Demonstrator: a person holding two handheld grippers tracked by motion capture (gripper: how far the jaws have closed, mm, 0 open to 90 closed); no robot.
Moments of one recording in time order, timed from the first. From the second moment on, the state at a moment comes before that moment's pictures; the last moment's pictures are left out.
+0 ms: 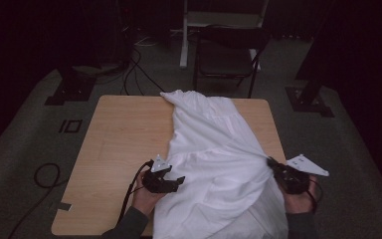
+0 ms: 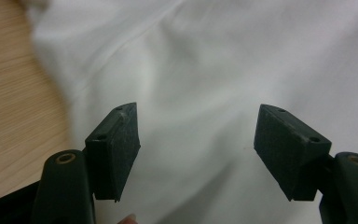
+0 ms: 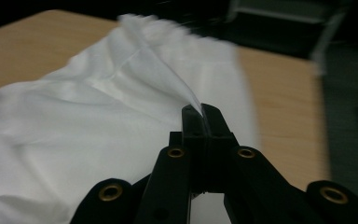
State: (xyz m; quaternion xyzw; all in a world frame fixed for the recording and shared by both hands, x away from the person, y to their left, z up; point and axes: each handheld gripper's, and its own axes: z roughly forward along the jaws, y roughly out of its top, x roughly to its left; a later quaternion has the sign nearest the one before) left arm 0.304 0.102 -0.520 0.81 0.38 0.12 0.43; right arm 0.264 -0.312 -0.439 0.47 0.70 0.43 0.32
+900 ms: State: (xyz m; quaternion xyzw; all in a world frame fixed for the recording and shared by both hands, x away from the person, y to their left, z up) left arm 0.330 0.130 -0.546 0.81 0.45 0.18 0.32; right arm 0.306 -0.310 -0.548 0.52 0.77 0.31 0.20
